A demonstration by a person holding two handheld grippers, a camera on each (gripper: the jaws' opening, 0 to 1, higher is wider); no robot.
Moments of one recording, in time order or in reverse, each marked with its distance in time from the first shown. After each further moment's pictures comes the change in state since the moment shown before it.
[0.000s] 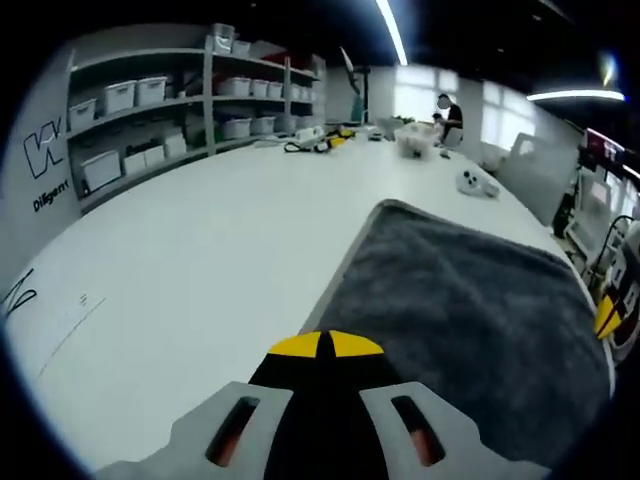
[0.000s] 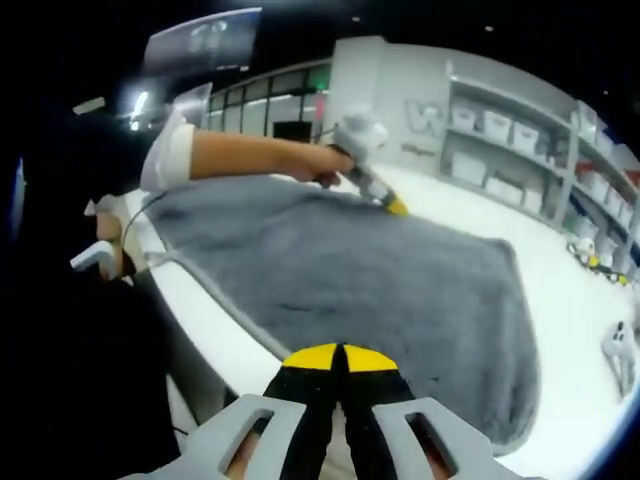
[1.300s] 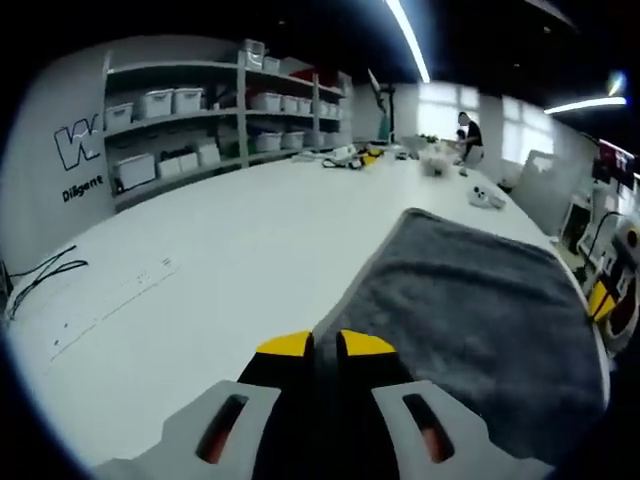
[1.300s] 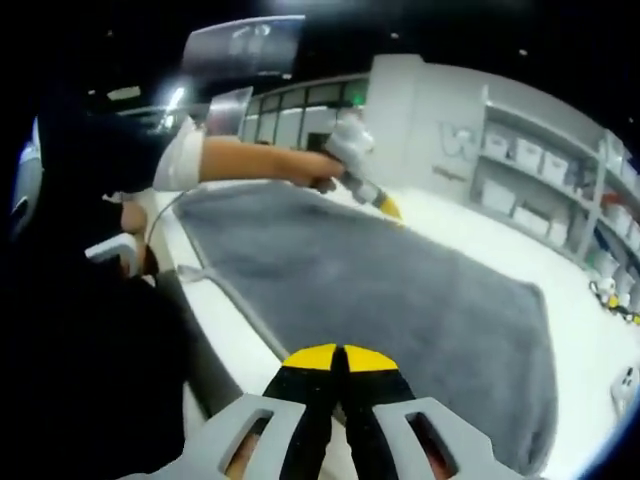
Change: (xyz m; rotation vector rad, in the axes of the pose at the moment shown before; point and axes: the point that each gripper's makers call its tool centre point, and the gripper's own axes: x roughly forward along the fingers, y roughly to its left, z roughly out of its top) left arm -0.112 0.041 -0.043 -0.105 -0.082 0.085; right arm 0.008 0.038 0.029 -0.090 -0.081 0.111
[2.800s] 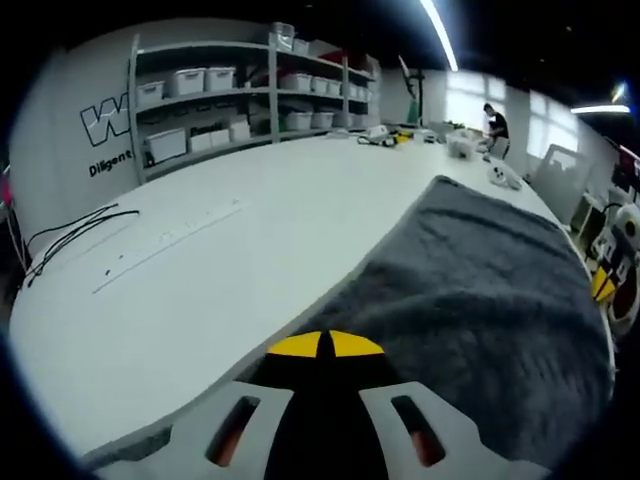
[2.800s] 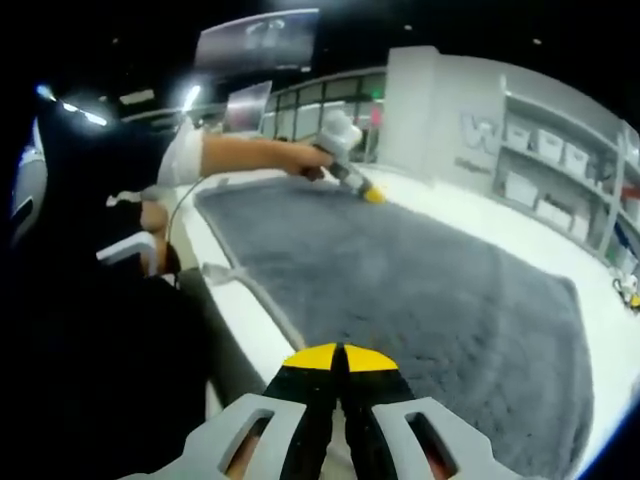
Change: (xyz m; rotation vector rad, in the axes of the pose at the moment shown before) left arm -0.067 0.032 -0.061 -0.028 0.088 0.114; right arm 0.016 0.032 -0.005 0.008 0.041 0.096
